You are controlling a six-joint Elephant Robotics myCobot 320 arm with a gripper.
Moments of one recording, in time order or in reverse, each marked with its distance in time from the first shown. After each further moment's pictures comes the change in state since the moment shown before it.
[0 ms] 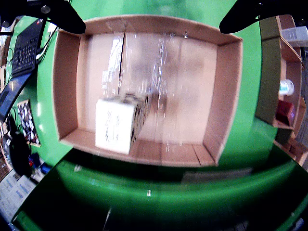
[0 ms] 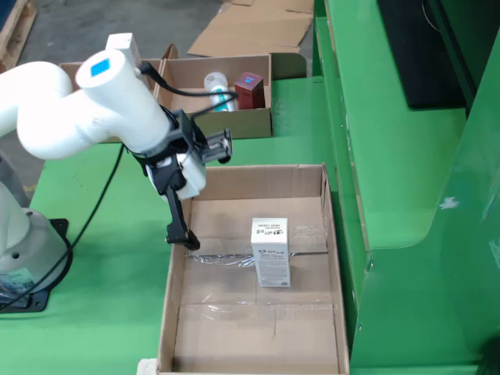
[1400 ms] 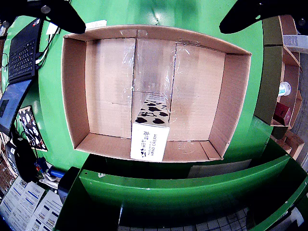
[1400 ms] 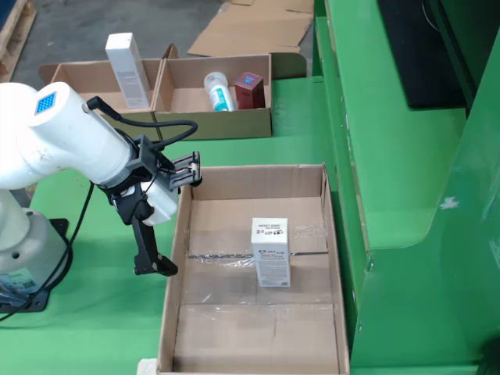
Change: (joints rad) arm -0.166 0.245 -0.370 0.209 0.083 -0.123
